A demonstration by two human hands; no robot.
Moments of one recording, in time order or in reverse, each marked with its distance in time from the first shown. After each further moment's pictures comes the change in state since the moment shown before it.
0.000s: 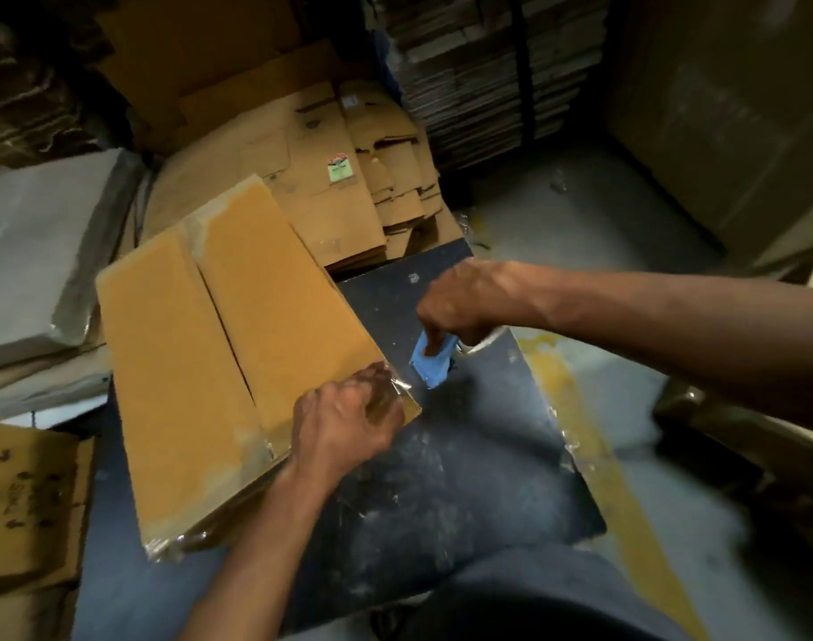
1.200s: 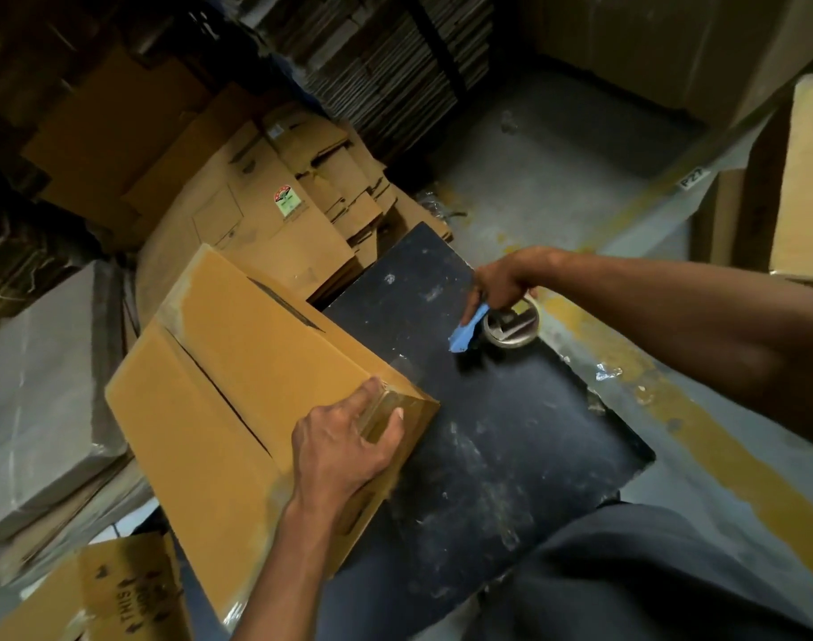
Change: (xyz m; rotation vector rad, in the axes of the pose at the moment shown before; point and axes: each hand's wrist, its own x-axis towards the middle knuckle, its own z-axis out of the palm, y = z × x) left_hand 0.011 -0.010 -0.013 -0.112 0.096 0.189; right_hand 0.019 0.067 0.142 0.815 -0.121 0.288
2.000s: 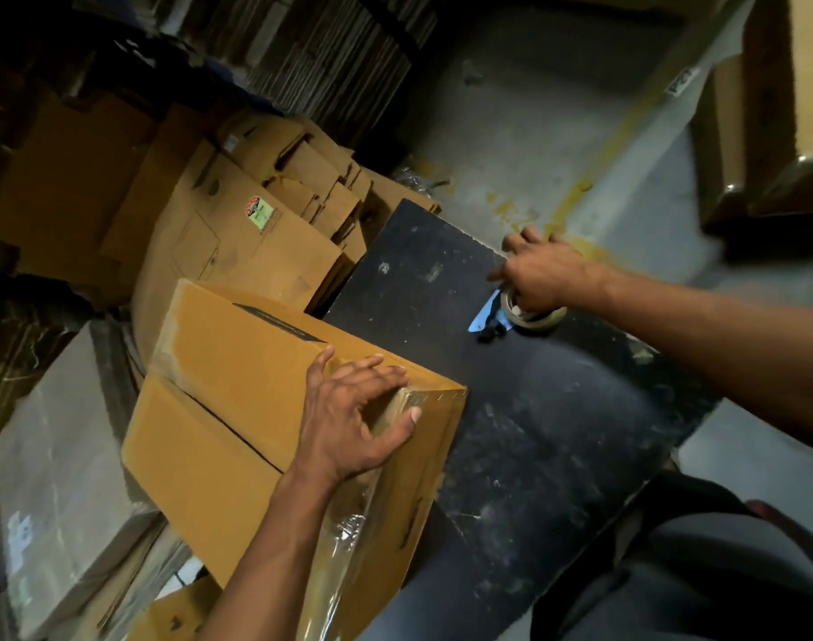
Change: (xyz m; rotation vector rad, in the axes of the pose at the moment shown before) left_hand 0.063 -0.056 0.012 -0.111 -0.276 0.434; right_hand 0.019 0.002 0.096 0.065 0.542 0.297
